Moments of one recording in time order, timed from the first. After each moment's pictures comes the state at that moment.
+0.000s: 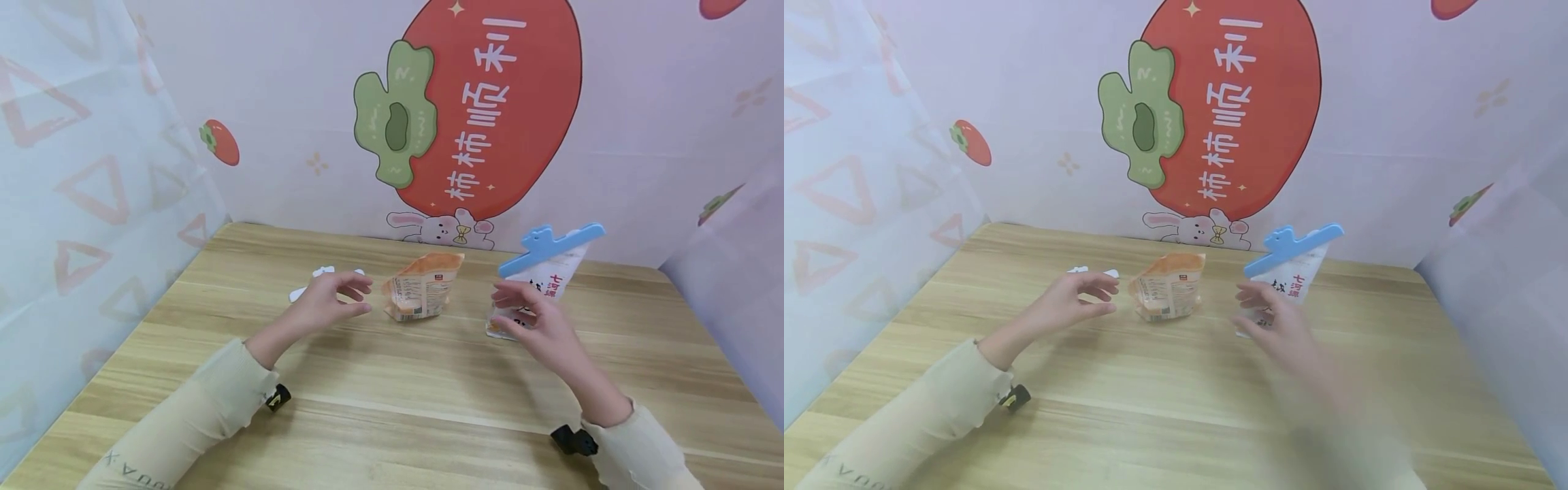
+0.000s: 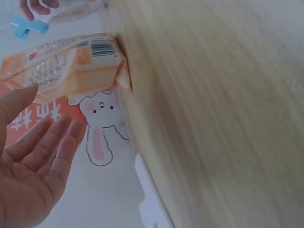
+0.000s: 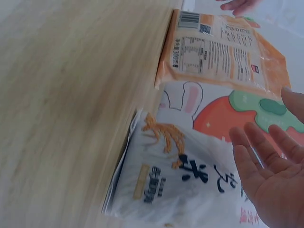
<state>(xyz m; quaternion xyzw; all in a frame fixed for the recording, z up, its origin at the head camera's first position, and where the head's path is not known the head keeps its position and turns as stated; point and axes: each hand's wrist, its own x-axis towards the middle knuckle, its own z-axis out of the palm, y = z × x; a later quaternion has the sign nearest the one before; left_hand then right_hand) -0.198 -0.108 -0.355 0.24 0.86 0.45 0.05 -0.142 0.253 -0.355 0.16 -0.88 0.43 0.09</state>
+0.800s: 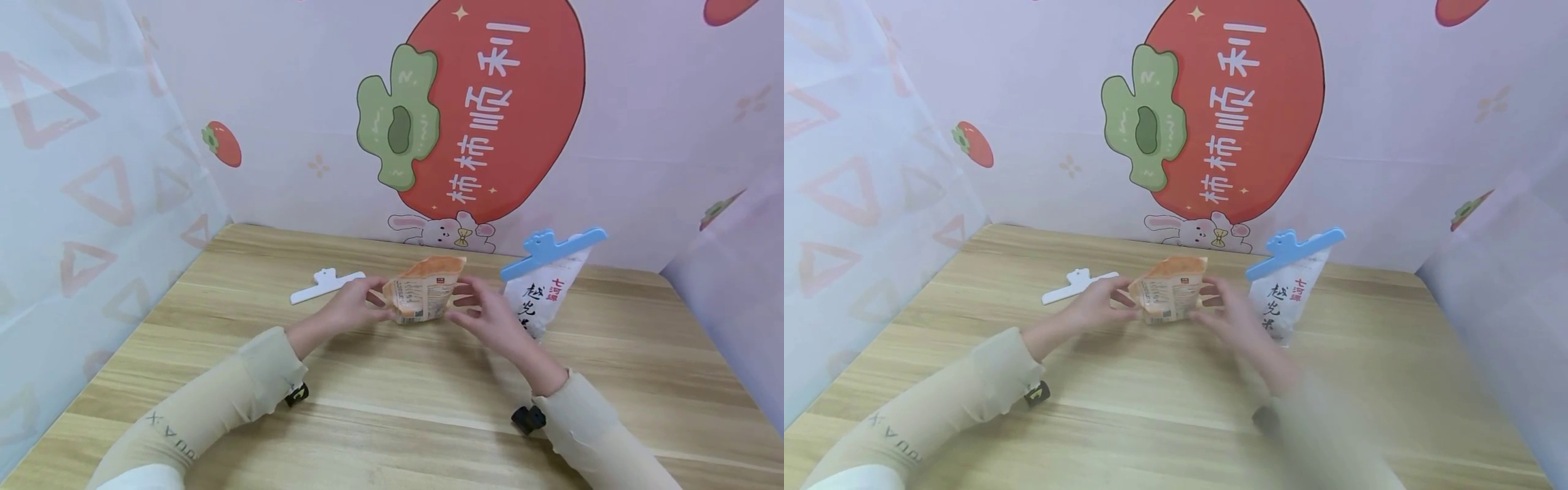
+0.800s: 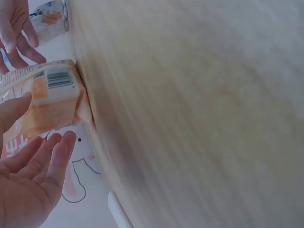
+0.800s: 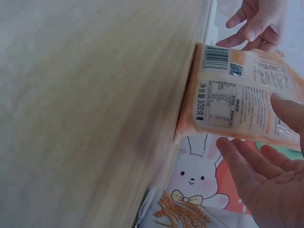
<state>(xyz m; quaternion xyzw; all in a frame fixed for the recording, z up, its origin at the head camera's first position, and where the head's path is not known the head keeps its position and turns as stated) -0.218 -0.071 -0.377 0.20 0.87 0.43 0.09 -0.183 0.197 -0.370 0.14 -0.88 0.46 -0.02</state>
